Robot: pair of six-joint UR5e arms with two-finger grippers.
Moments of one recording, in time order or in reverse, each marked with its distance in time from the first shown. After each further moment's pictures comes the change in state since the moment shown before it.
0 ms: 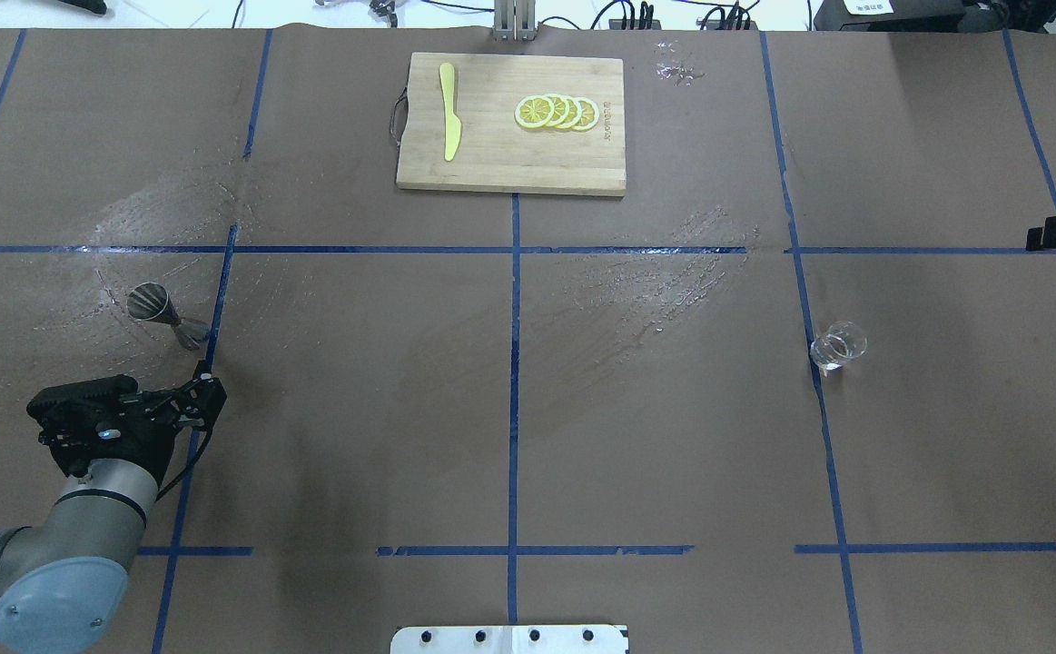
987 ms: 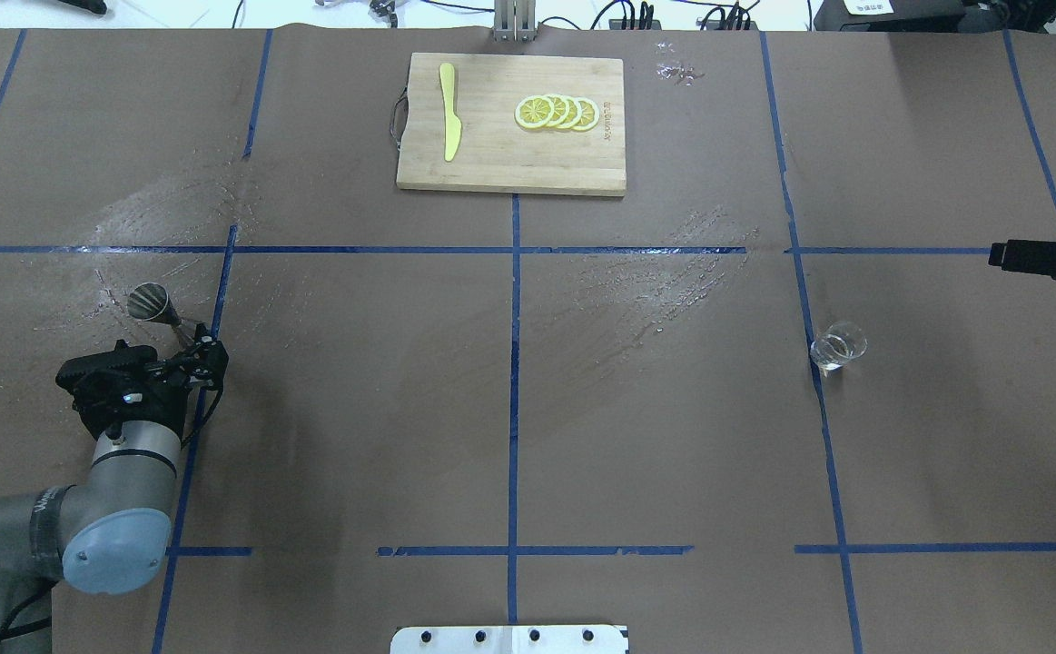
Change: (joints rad) left arm -0.104 -0.100 0.184 -0.003 0.063 0.002; right arm -0.166 -0.053 0.003 0.153 -0.207 0.121
